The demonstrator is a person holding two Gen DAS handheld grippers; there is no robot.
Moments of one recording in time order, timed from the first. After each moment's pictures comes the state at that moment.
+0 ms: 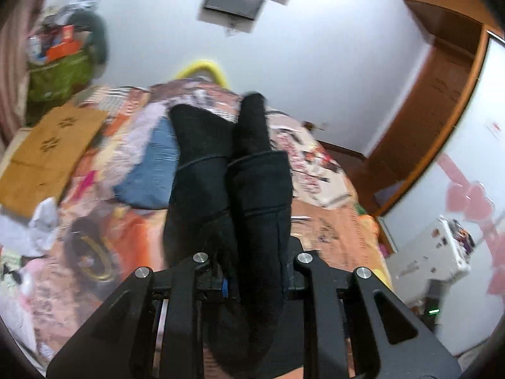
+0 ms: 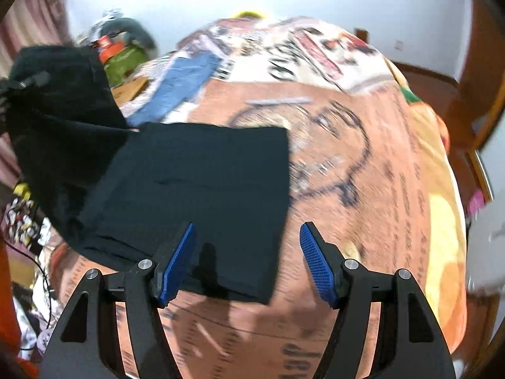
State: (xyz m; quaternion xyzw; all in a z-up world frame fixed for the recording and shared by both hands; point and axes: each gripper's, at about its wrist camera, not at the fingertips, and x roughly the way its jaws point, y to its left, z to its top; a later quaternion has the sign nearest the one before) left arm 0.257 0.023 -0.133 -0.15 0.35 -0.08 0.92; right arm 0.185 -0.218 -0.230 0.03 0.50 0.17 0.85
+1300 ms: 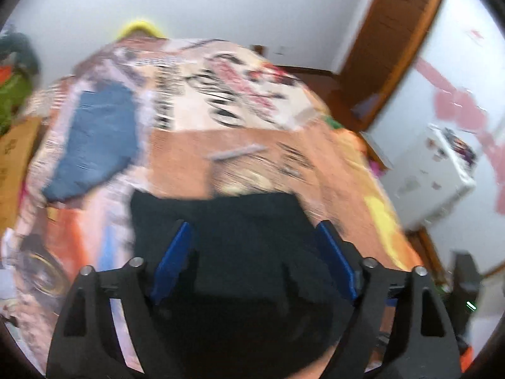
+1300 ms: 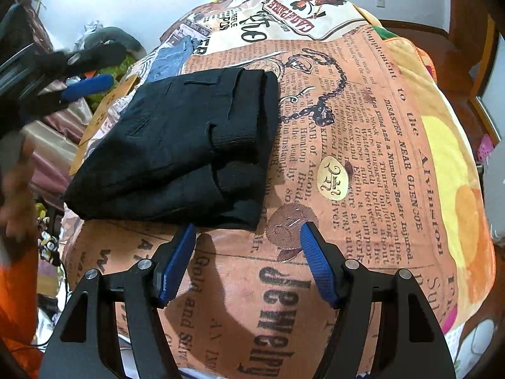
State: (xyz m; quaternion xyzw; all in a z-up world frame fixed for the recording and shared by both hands) left arm 0.318 -0.088 -0.202 -0.02 0.46 -0.15 0.87; right arm 0.155 -0.249 -0.248 0.11 0.53 0.18 0.82
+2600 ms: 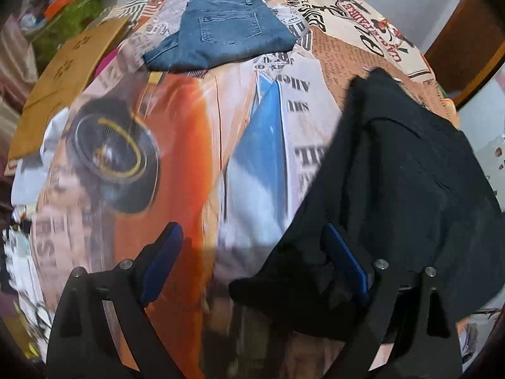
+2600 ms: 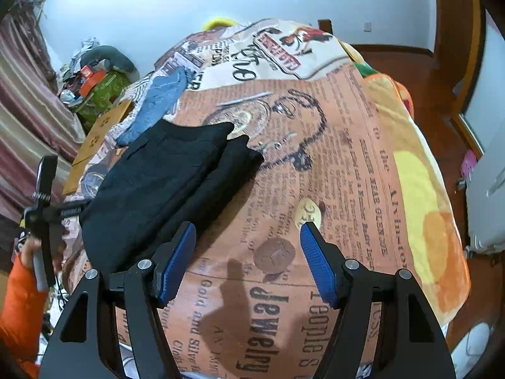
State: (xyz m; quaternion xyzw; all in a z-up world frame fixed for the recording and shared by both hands) left arm 0.232 0.060 -0.302 -0.06 0.56 0.00 0.83; right arm 0.154 -0.254 -0.205 0.09 0.48 0.15 0.86
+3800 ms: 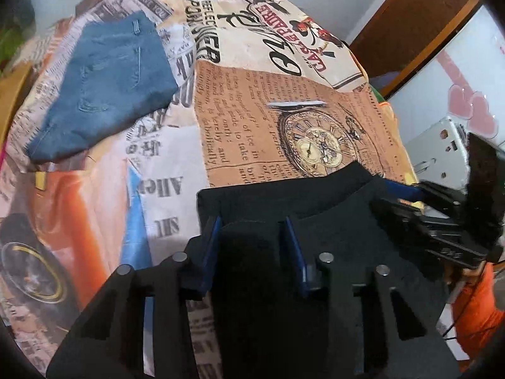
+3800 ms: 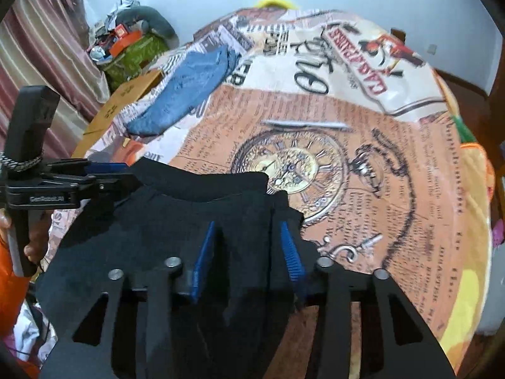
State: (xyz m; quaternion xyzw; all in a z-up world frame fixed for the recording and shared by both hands) left arm 0.358 -0.004 -0.285 -0.07 0.56 -0.18 0.81; right arm 0.287 -0.179 -0.246 0.01 0.50 0.25 0.83
